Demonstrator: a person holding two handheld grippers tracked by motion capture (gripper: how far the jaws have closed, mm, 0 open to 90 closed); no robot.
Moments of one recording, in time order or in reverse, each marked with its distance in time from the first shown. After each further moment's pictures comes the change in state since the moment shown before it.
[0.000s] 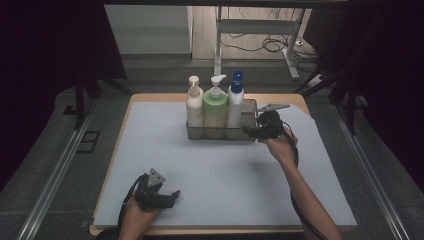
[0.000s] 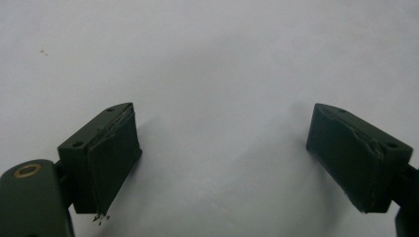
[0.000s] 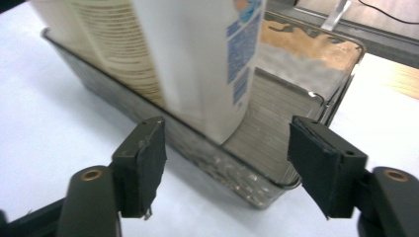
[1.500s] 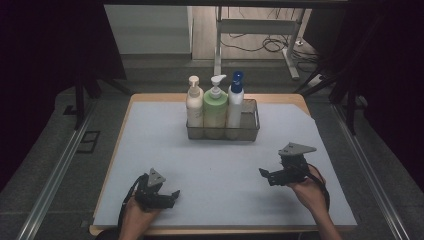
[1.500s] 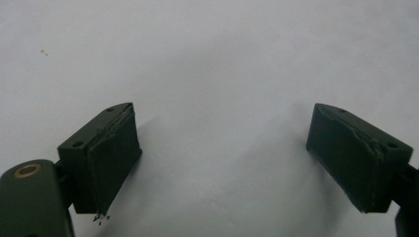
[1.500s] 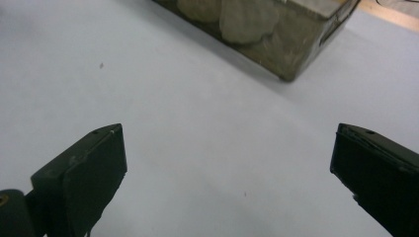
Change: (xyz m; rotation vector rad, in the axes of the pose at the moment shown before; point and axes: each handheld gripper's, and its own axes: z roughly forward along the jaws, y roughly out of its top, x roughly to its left) left arm 0.000 0.000 0.000 0.002 0.000 0.003; right arm 0.026 -0.099 -0.085 0.017 0.039 -0.120
